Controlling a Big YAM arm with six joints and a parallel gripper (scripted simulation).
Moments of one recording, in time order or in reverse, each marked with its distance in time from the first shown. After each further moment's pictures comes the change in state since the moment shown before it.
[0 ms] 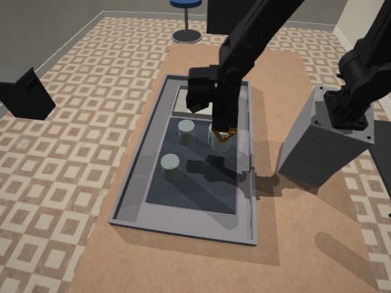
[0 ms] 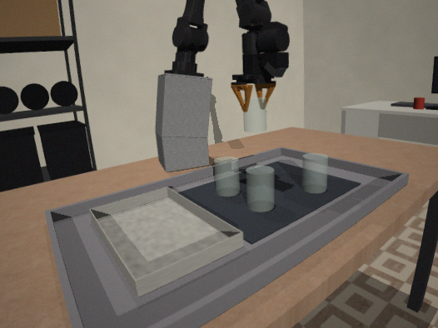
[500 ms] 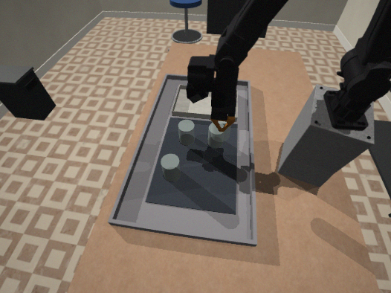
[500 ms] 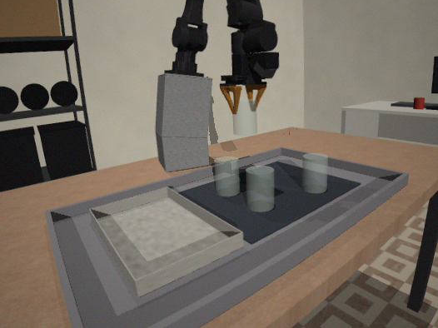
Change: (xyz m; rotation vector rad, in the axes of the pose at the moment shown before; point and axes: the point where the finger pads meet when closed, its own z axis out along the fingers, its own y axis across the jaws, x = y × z) arm -0.006 -0.042 0.001 -0.002 0.007 0.003
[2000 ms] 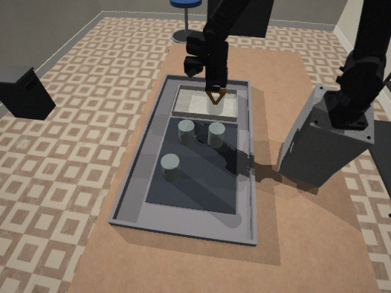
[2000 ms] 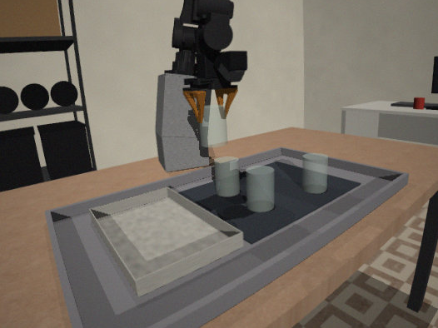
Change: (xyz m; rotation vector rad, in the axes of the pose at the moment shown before) arm -0.031 -0.124 0.002 -0.013 0.004 -0.002
